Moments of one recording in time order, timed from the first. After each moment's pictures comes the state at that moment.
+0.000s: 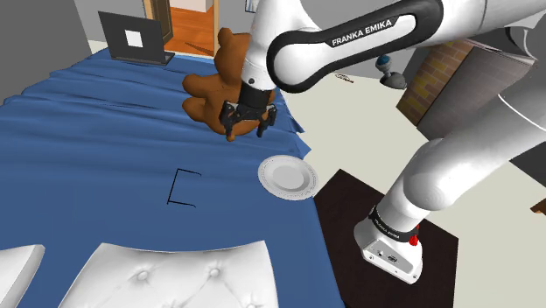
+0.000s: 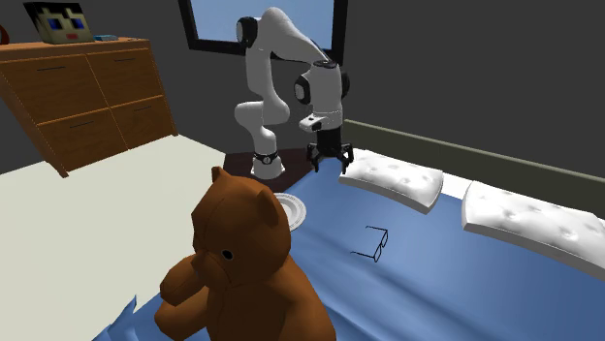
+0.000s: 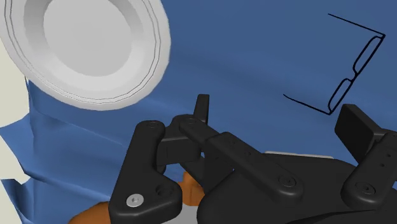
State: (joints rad) arm -0.03 -0.25 0.44 -2.36 0.17 2.26 0.78
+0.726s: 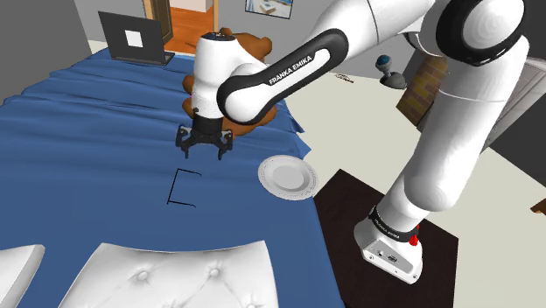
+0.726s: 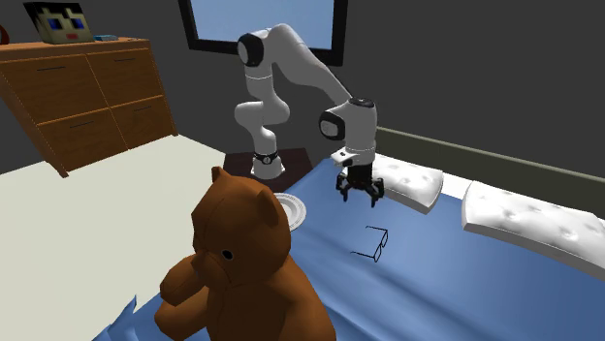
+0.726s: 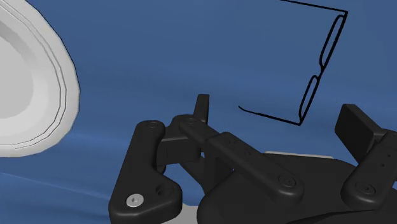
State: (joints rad) arm 0.01 0.22 0.51 -2.09 -0.13 2.40 1.23
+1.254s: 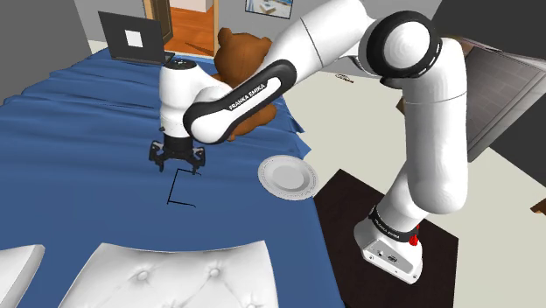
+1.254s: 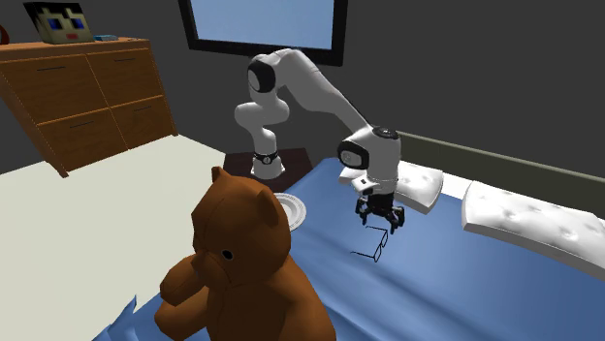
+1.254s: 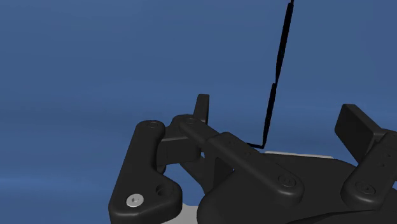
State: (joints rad) arm 0.15 0.55 0.42 -1.79 -0.28 2.40 1.46
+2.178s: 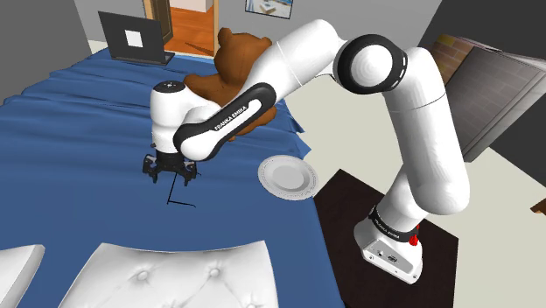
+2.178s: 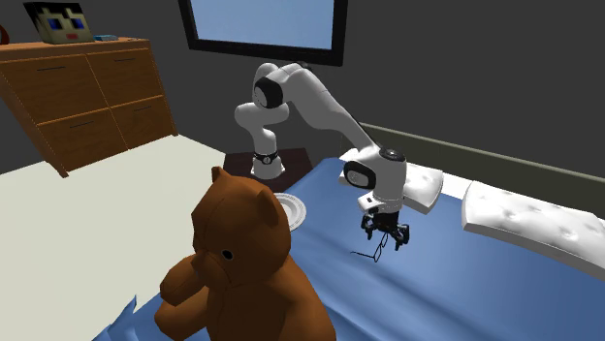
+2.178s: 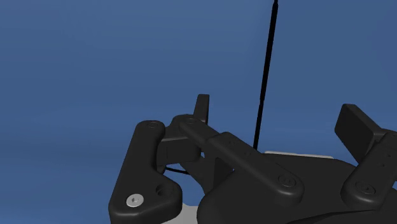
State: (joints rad) arm 0.22 0.72 0.37 -1.66 -0.33 2.43 1.51
